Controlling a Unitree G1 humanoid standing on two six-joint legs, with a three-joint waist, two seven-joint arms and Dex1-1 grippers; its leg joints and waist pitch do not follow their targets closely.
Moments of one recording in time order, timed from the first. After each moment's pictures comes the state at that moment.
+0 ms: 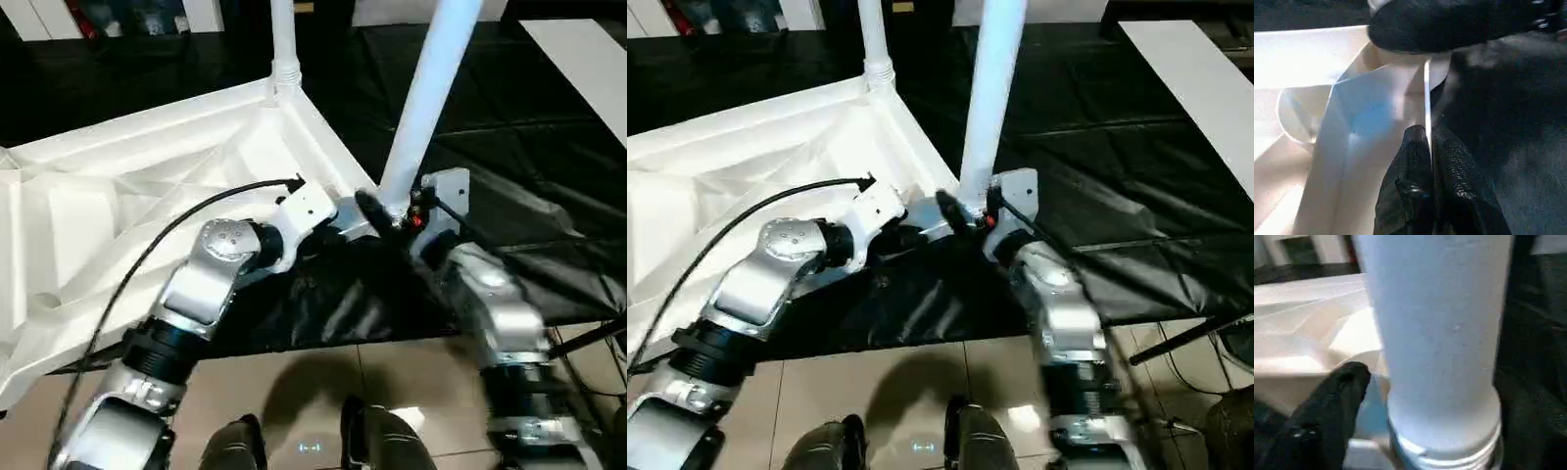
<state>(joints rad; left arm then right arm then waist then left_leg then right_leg) -0.60 0.29 -0.28 0.17 0.07 0.42 -0.88 -0.43 -0.16 -0.03 0.20 0.18 0.22 0.57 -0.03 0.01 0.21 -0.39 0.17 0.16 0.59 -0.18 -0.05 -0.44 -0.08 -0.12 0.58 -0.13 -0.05</state>
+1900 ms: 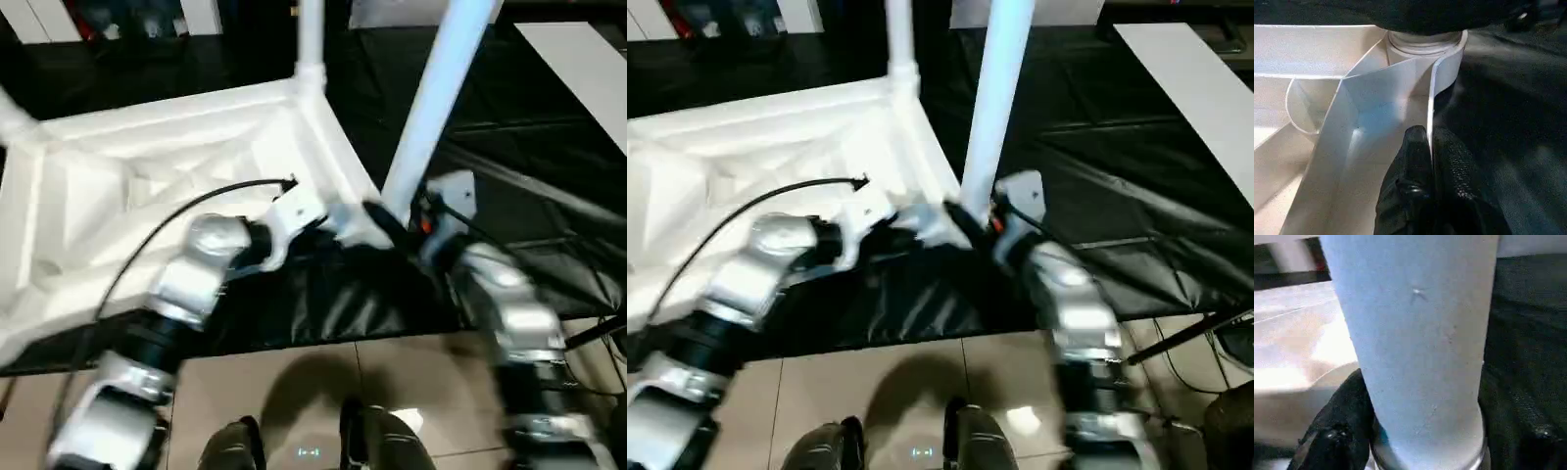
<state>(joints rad) -0.63 0.18 -0.25 0.24 0.10 0.43 -0.79 -0.48 -0.05 -0.08 0.25 0.12 0.24 0.35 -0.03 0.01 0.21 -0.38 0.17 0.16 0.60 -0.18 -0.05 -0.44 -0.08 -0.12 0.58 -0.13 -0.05</state>
